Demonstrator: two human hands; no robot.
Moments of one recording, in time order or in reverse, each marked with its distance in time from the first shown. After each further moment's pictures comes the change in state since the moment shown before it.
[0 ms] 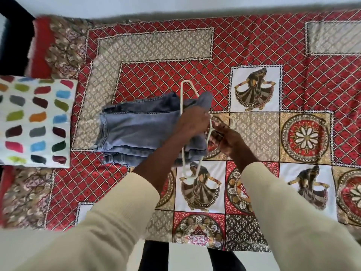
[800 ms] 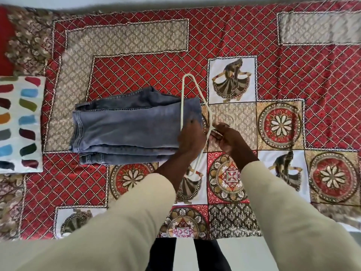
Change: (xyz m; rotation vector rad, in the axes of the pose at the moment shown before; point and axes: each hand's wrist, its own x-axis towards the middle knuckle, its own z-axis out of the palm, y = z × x) left_hand -0.010 0.010 0.111 0.035 0.183 -0.075; right_hand -0.024 -0.020 -0.054 -0.039 0.116 -0.043
